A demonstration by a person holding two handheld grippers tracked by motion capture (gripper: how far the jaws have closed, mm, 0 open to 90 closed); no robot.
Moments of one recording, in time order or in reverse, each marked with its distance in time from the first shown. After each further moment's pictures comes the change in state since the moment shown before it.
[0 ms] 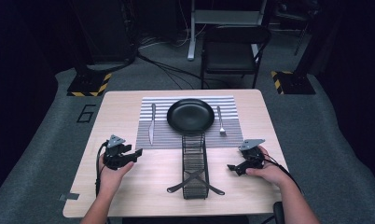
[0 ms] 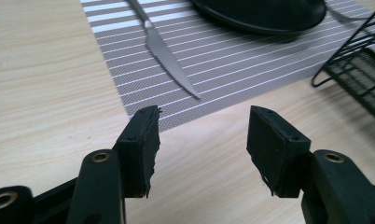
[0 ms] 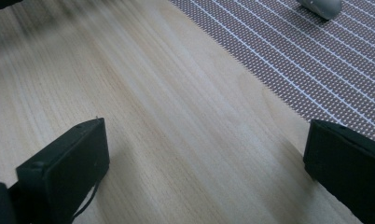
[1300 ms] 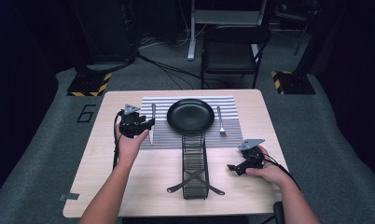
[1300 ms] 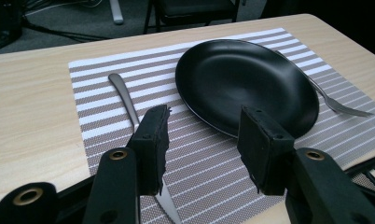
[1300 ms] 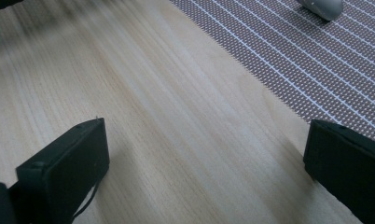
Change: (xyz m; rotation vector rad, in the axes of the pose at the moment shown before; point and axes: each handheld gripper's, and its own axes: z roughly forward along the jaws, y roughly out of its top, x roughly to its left) left arm -0.027 0.106 0.030 -0.078 0.000 0.008; right arm -0.001 0.000 0.000 0.001 0.005 -0.004
